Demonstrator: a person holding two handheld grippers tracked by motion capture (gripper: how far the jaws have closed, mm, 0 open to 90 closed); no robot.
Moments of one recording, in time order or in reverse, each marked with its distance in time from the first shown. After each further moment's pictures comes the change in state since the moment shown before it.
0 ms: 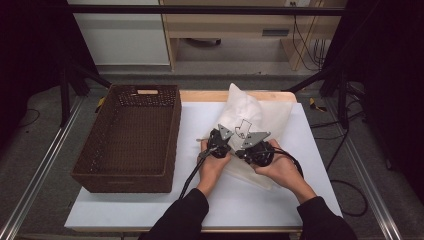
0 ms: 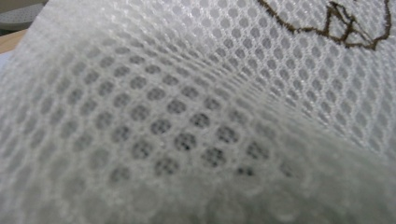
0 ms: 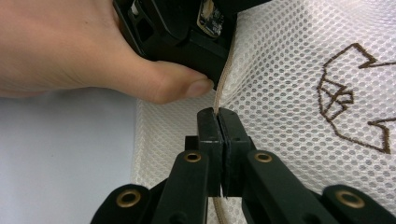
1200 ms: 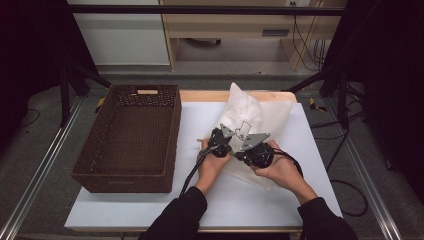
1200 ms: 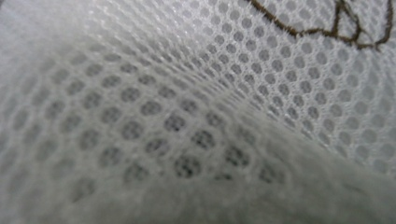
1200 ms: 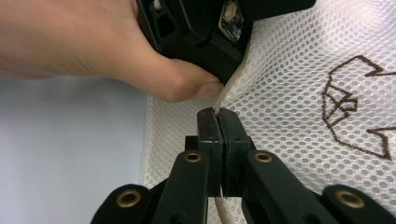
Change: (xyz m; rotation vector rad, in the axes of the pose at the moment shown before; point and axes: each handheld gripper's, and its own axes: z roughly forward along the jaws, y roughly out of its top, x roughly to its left) left arm 0.000 0.006 0.001 0.088 -0.042 0.021; right arm 0.004 0.000 -0.001 -0.001 0.022 -0.019
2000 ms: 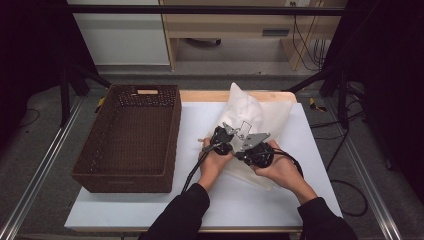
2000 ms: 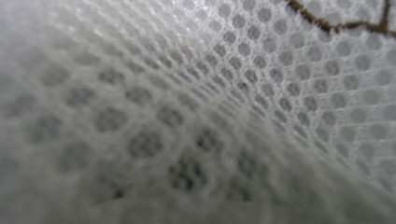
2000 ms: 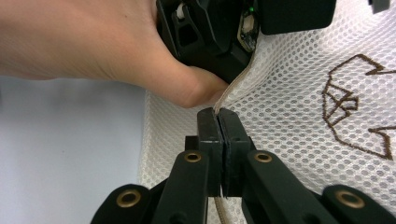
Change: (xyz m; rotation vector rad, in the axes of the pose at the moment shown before) left arm 0.000 0.005 0.010 0.052 0.007 -0.002; right arm -0.001 -0.001 0.000 0.000 0.000 0.004
